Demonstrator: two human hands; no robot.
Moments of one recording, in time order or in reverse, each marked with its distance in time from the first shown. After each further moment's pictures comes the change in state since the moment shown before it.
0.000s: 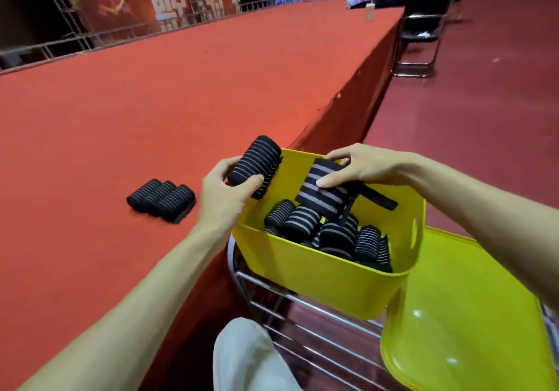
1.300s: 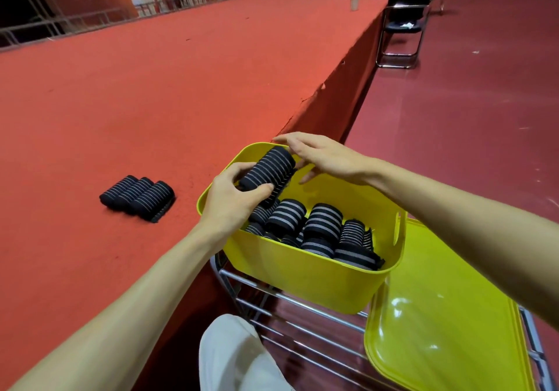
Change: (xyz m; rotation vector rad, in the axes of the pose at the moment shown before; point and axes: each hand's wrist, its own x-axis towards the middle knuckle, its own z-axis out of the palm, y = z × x) left_hand -0.001 -0.013 0.029 0.071 -0.211 -0.027; right_hand 0.020 -0.004 0.022 0.155 0.037 -0.324
